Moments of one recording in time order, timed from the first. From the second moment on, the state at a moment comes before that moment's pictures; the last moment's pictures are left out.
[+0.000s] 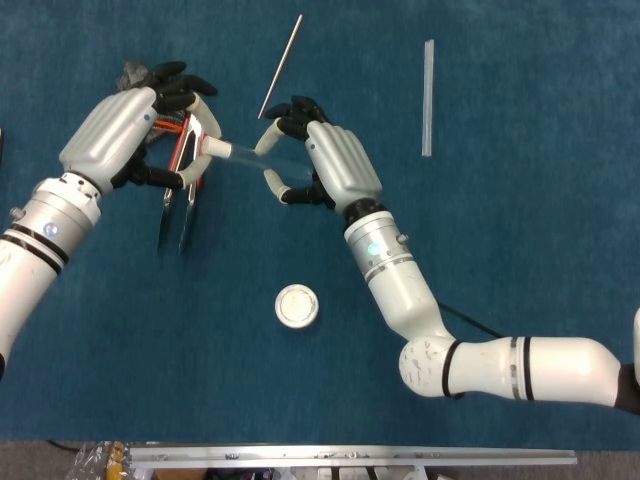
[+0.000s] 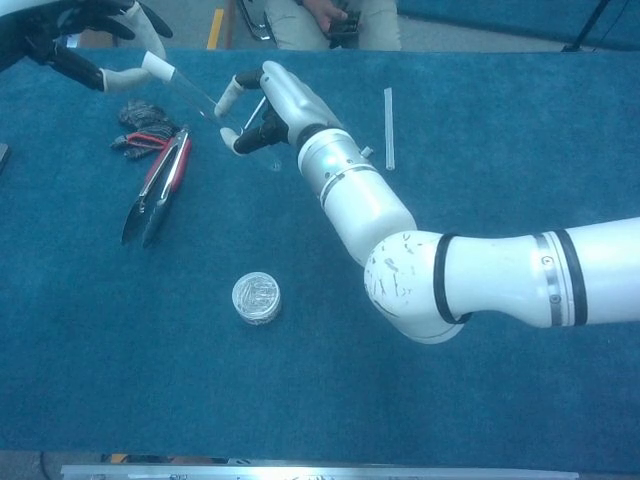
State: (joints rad) left arm -0.69 -0.96 -0.26 -1.93 1.09 0.81 -0.30; right arm 0.98 -2.05 0.52 -1.46 -0.73 1.10 -0.32
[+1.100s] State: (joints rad) left arm -0.69 -0.99 -0.25 -1.93 1.08 0.83 -0.26; right arm 0.98 -2.05 0.54 -1.46 -0.72 1.10 -0.30
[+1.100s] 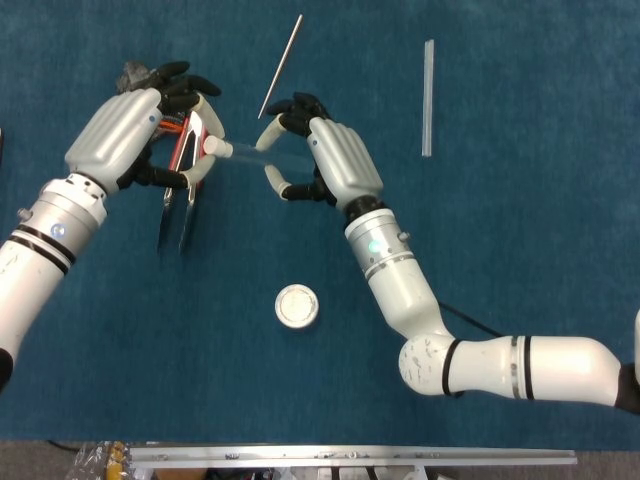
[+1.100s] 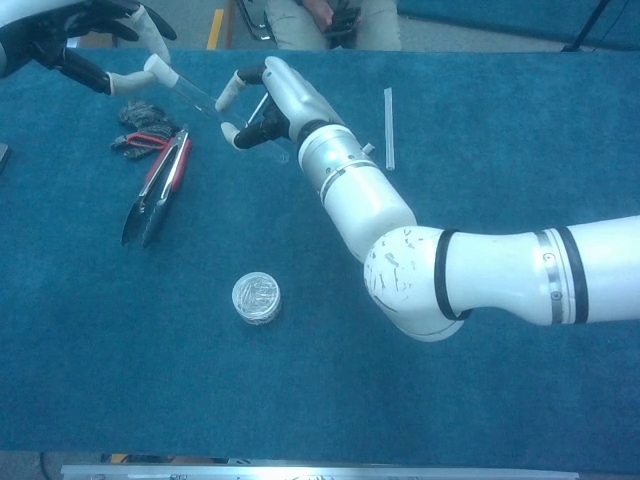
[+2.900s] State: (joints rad) left arm -0.53 -0.94 -0.14 -1.68 1.48 1.17 -0.07; right arm 0.98 -1.92 0.27 -1.50 -0.57 1.11 -0.69
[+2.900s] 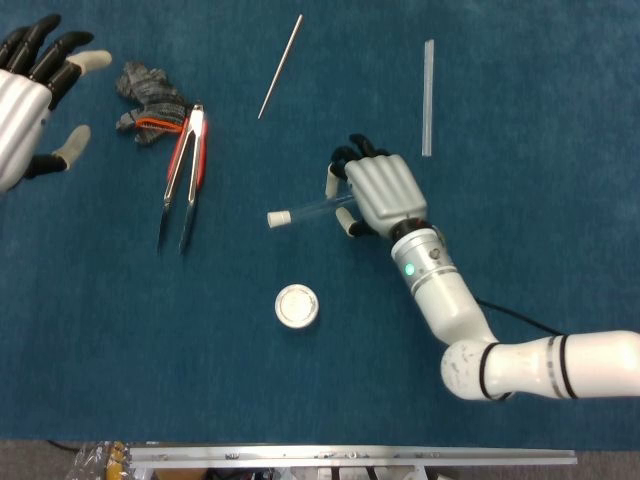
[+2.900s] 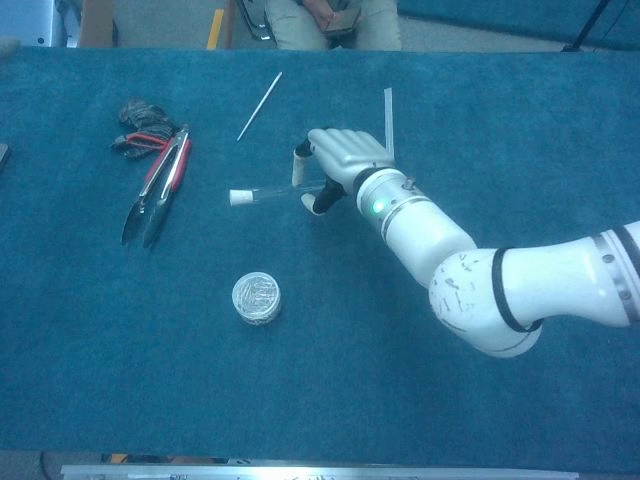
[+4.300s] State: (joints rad) left arm -0.36 -0.98 -0.11 -1.63 1.42 1.36 0.07; right arm 0.64 -1.38 0.10 -1.97 -0.99 1.35 -0.56
